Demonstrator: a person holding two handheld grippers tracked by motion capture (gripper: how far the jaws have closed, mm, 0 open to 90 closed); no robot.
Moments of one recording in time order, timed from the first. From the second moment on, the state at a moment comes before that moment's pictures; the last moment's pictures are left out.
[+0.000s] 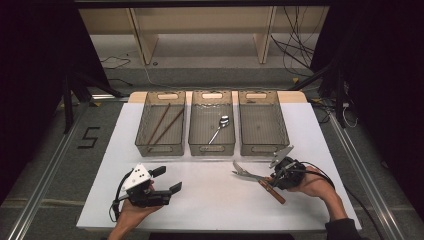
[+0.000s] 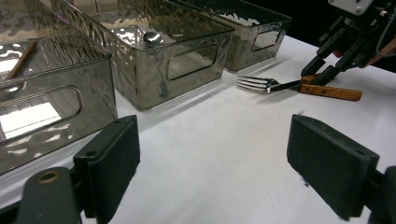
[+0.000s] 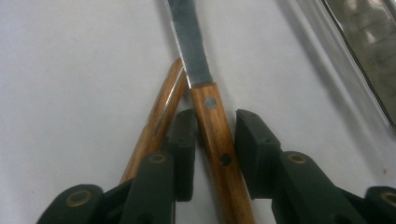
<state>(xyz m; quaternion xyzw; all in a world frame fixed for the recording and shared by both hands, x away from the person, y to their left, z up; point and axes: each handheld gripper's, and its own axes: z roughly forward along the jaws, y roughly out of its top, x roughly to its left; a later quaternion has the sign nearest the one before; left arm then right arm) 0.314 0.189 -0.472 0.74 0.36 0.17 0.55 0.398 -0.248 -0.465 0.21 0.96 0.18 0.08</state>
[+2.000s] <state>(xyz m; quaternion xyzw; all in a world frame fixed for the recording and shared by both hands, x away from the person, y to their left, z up) 0.317 0.196 -0.475 0.73 0.37 0.19 0.55 0.416 -0.214 -0.389 0.35 0.85 0.36 0.16</state>
